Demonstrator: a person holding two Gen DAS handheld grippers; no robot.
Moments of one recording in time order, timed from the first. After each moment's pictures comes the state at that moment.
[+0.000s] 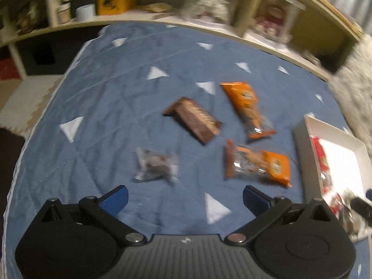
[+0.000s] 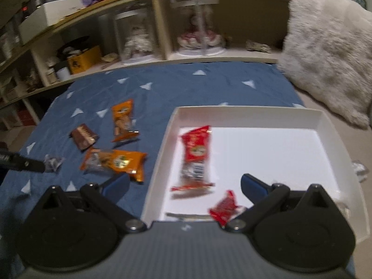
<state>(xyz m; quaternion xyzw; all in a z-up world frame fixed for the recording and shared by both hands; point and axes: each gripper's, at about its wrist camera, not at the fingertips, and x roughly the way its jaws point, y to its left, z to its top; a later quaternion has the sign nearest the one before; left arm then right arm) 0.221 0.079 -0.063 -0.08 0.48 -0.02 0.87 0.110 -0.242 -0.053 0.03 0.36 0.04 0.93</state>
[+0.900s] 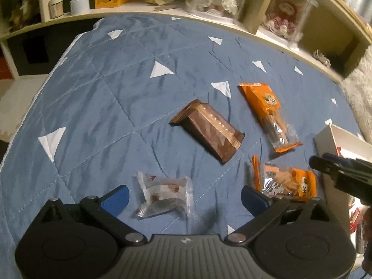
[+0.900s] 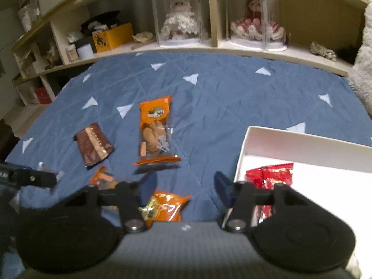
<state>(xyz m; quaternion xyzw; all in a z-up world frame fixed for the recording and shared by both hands) 0.268 0.086 -0.102 -0.08 0.48 -0.04 0.87 0.245 -0.168 -0.098 -0.01 0.38 0.13 0.92</state>
